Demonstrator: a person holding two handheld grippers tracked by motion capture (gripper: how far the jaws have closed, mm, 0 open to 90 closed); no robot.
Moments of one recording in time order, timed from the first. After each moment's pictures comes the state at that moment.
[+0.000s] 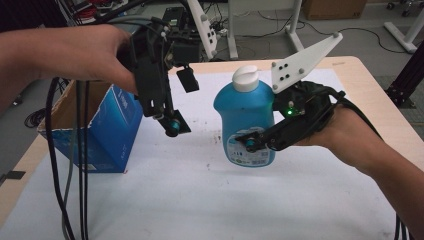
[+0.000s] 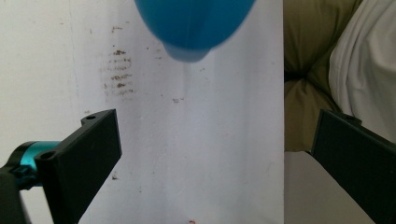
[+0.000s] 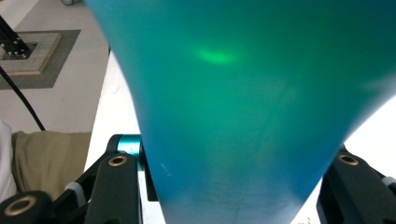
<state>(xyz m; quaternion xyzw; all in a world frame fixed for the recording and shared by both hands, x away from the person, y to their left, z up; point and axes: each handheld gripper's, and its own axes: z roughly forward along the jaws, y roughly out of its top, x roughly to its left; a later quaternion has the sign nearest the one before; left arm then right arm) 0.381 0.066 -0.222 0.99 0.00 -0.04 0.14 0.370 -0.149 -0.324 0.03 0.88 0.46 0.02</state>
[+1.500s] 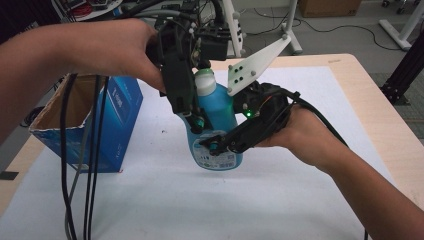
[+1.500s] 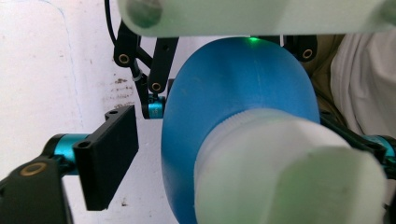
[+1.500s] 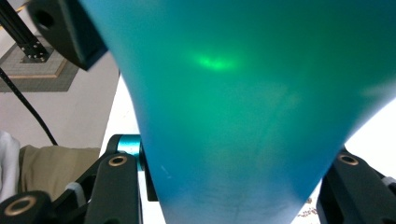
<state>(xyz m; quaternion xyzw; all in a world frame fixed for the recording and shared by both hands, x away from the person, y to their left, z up) 0.386 0.033 -0.227 0.99 -0.03 -0.05 0.14 0.369 -0.103 -0.328 0.02 0.88 0.47 -0.01</state>
